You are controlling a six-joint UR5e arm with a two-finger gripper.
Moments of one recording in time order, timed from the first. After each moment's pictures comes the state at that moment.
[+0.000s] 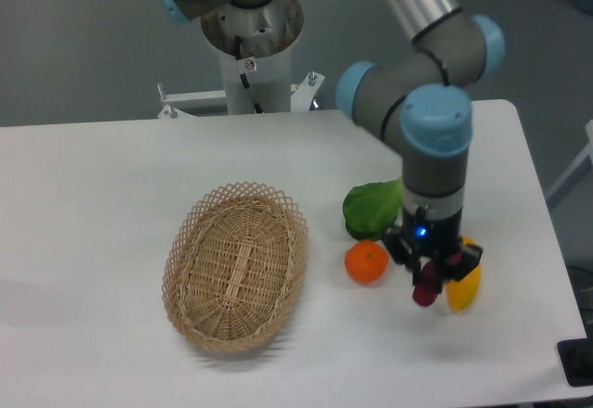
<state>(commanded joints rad) 2.51 -2.13 -1.50 -0.69 1.53 0.91</state>
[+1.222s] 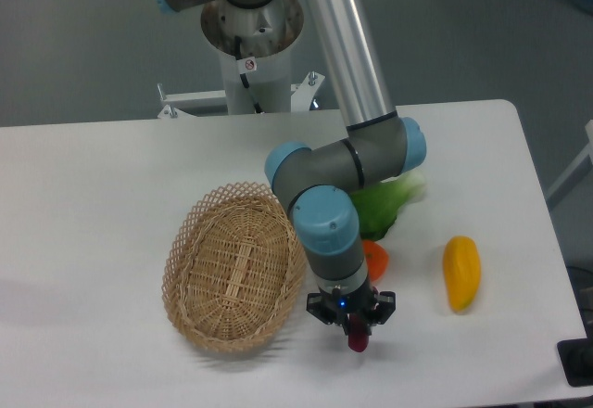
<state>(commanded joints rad) 2.35 -2.22 -1.52 -0.68 1.72 0.49</state>
